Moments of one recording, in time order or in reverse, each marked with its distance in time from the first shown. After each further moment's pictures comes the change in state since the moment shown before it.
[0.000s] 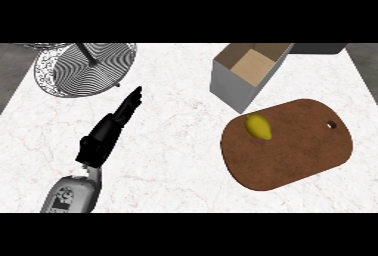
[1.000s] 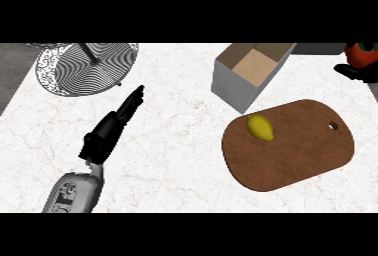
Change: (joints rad) left arm -0.024 -0.010 0.014 0.041 -0.010 -0.015 -0.023; right arm -0.501 0.228 0.113 0.298 0.039 0.136 0.263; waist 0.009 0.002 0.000
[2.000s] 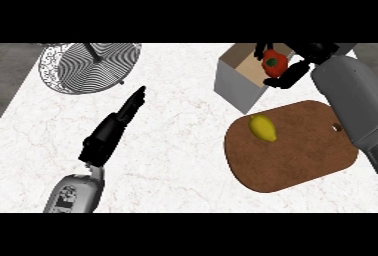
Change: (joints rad) left arm 0.014 -0.011 -0.007 -0.037 -0.011 -0.011 0.011; right arm -0.200 0.333 0.073 0.506 0.334 -0.218 -0.026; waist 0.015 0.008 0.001
